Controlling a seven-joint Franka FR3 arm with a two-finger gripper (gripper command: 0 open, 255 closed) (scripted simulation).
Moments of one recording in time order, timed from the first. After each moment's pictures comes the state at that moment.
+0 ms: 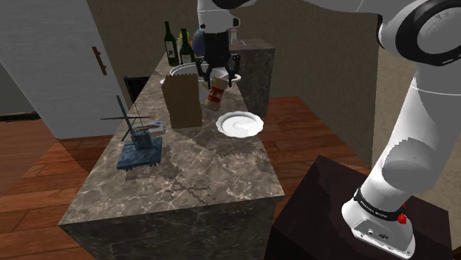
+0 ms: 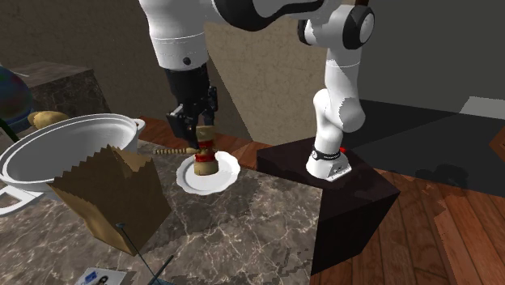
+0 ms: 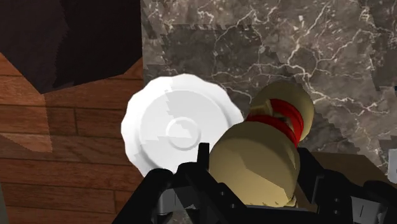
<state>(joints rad) -0.07 0.15 0.43 -1.42 -0.05 1.51 1.08</state>
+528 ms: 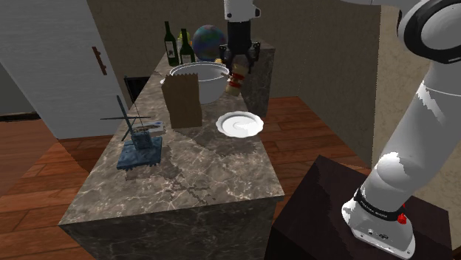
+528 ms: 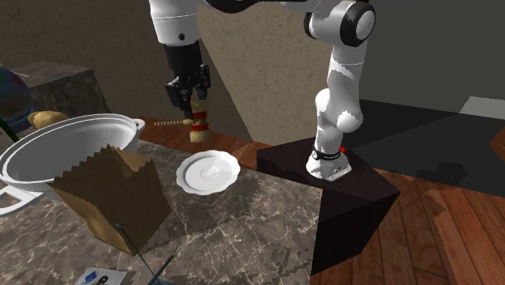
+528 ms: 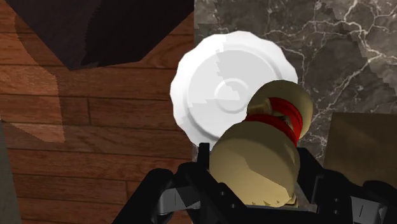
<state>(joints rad) -0.19 0.06 0.34 -1.48 -0.02 1.49 0.88</state>
